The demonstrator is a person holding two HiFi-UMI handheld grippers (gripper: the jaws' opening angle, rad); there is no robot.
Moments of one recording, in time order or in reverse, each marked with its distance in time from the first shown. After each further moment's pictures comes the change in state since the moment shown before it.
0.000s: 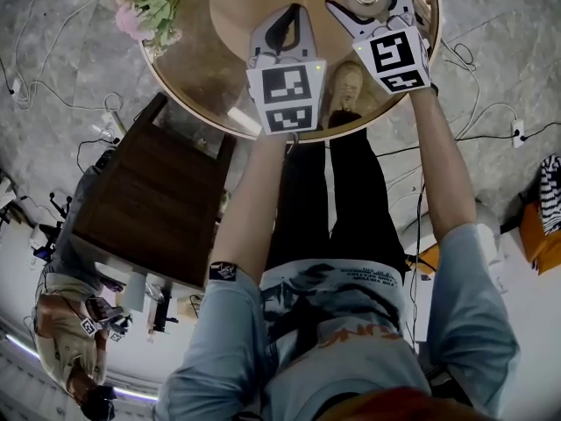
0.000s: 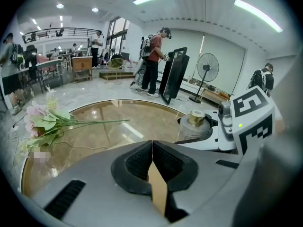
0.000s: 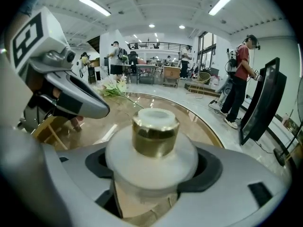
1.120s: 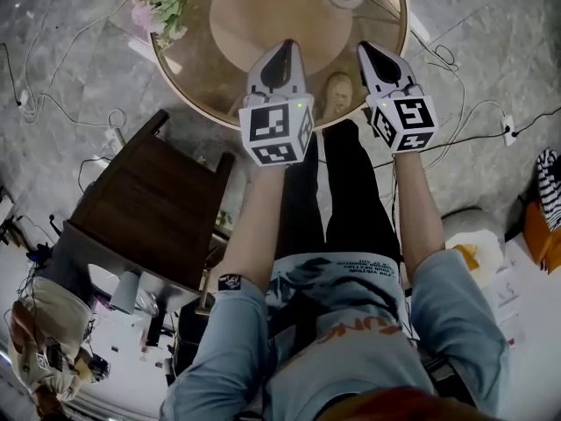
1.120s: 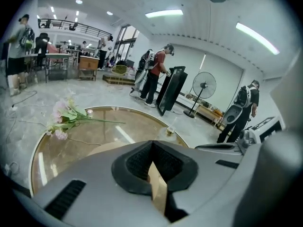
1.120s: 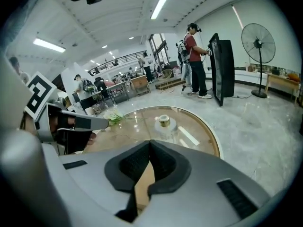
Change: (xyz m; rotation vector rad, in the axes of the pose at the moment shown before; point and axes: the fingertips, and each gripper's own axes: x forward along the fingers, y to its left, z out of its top) left arm -0.113 -0.040 -0.009 -0.127 -0.131 -0.064; right arm -0.158 0.059 -0.017 0.535 -0.112 -0.147
